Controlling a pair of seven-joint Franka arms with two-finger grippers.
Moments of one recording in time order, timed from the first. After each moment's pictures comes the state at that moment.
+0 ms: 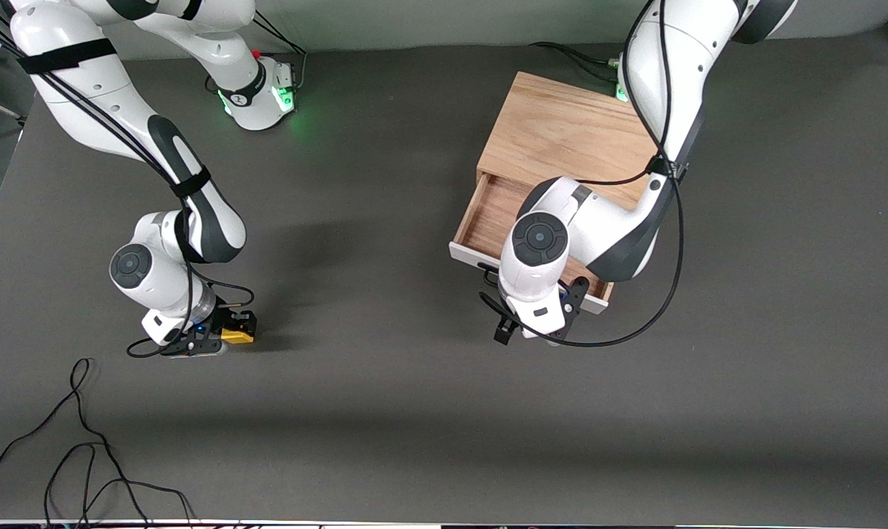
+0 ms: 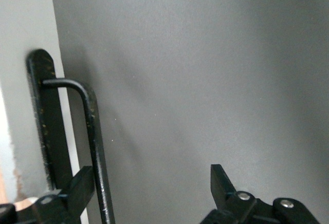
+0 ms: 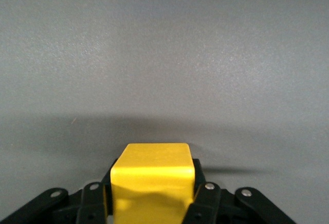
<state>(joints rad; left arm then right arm) -0.47 0.67 -0.14 -1.40 0.13 2.09 -1.72 0.01 0.53 0.04 -2.03 0.00 2.66 0.01</state>
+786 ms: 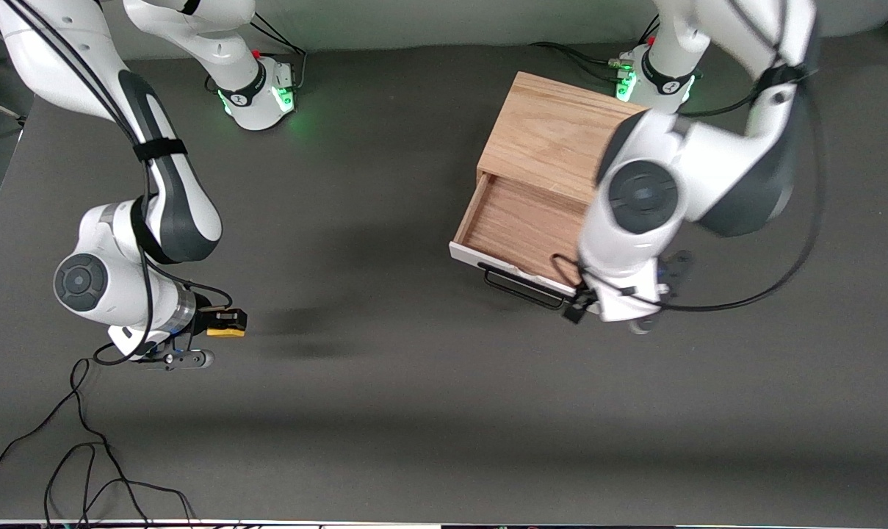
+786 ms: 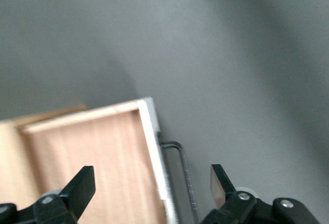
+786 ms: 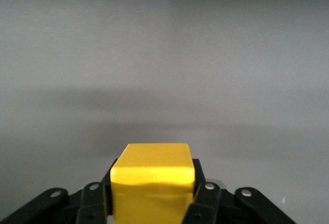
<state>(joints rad) -0.33 0.43 -0.14 -1.32 0.11 1.66 -1.39 0.07 0.44 0.07 -1.68 0.00 2.04 0.14</state>
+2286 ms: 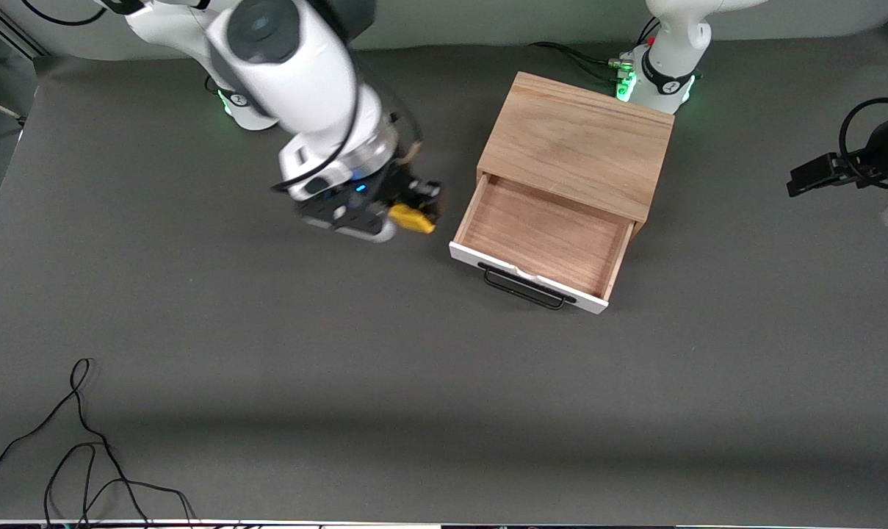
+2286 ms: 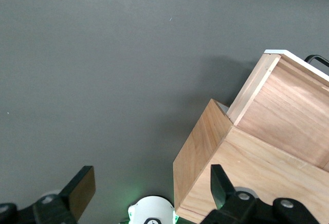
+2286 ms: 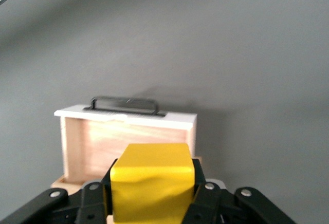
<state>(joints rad) 0.13 0.01 -0.14 -1.53 0.00 1.39 -0.09 0.46 0.49 0.37 -1.10 0.01 1.74 1.18</state>
